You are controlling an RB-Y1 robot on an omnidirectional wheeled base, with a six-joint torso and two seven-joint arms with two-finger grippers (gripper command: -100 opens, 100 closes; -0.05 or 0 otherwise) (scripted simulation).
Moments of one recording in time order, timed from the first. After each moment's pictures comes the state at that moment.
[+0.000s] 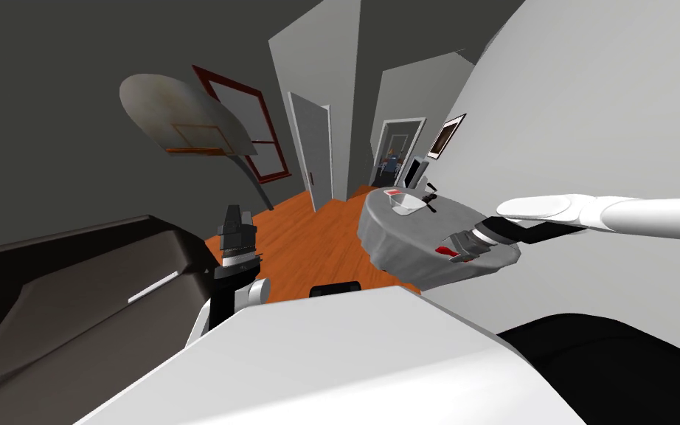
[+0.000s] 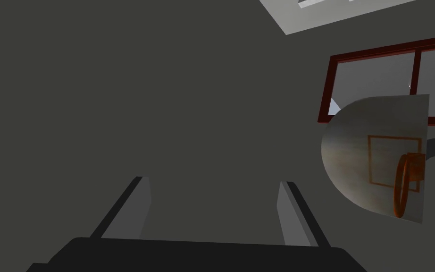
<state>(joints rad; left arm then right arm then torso) 0.49 -0.01 0.07 -2.28 -0.08 -0.46 -0.17 0.57 -2.05 0.21 -1.39 0.70 -0.94 0.01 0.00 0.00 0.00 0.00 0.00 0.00</state>
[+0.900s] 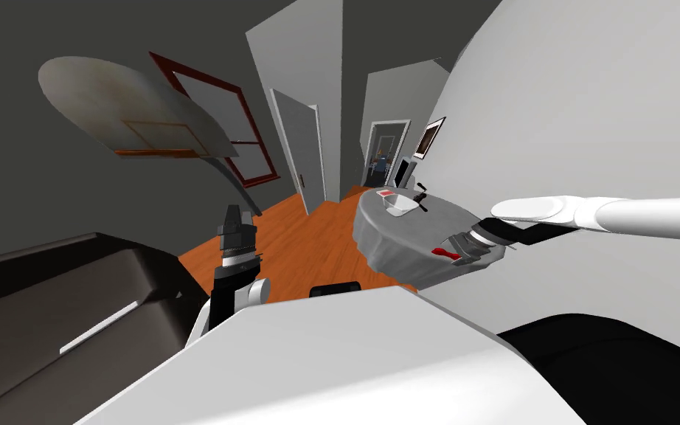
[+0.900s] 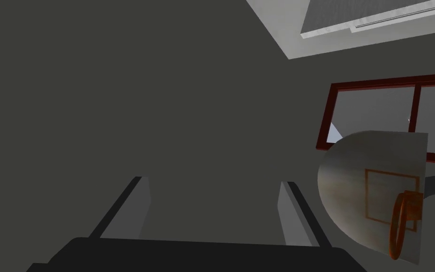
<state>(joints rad) 0.49 -0.01 0.07 -2.28 -0.08 -0.46 -0.17 0.55 -2.05 0.23 -1.44 0.78 -0.95 0.03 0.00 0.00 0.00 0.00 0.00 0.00</state>
